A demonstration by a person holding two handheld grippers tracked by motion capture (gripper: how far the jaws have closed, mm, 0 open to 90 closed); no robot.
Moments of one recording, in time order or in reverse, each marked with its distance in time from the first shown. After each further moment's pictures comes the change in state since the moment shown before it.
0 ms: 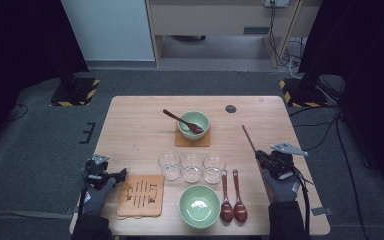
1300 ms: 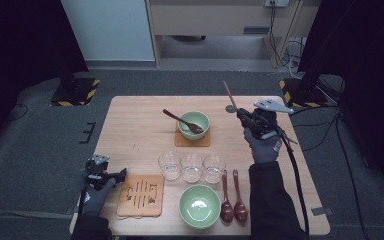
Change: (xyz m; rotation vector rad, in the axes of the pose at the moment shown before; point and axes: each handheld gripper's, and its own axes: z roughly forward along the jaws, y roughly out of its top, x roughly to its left) left arm 0.000 0.000 0.000 0.001 0.000 0.001; right arm 0.050 0.116 0.017 -0.168 0.067 -0.058
